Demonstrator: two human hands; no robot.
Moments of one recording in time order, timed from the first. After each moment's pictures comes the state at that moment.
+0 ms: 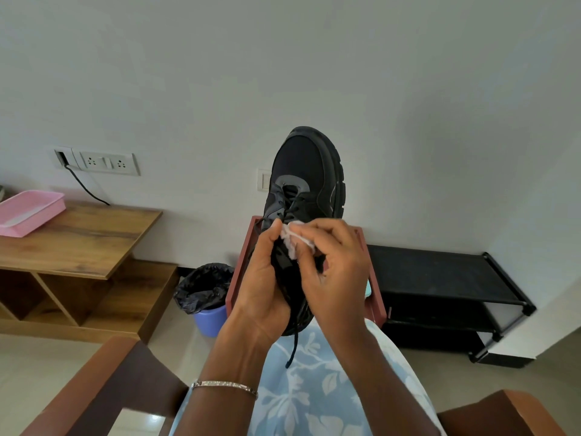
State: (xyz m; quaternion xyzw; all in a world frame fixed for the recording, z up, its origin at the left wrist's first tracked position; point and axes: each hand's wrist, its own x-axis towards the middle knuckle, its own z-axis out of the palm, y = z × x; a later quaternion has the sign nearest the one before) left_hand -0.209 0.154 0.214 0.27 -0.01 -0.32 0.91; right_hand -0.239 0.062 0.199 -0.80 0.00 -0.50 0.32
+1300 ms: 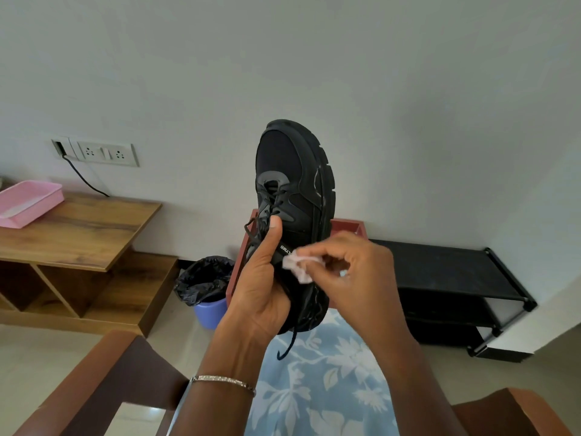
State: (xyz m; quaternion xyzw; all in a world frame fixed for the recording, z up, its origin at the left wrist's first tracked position) left_hand -0.205 0.156 0.210 0.31 0.02 -0.32 0.90; right_hand -0.267 0.038 0.218 -0.87 -0.02 -0.31 0.38
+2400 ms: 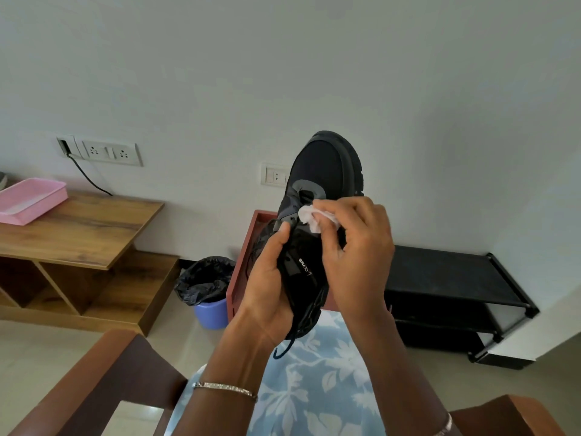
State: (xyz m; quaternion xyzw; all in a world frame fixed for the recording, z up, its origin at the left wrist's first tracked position) left_hand -0.215 0.152 0.209 0.29 -0.02 -0.35 0.89; right_hand -0.231 0.042 0.219 -0.84 0.05 -0.50 0.21
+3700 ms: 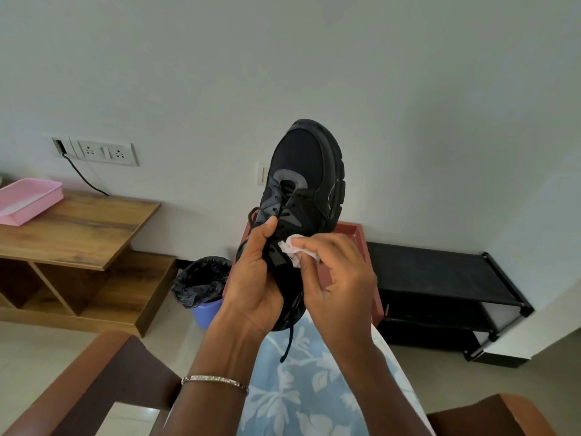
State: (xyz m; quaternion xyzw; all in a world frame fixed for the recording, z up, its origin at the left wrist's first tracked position) left_hand -0.207 0.157 0.219 0.26 0.02 -0.33 0.91; right_hand -0.252 0.053 0.190 -0.82 -0.03 -0.48 0.31
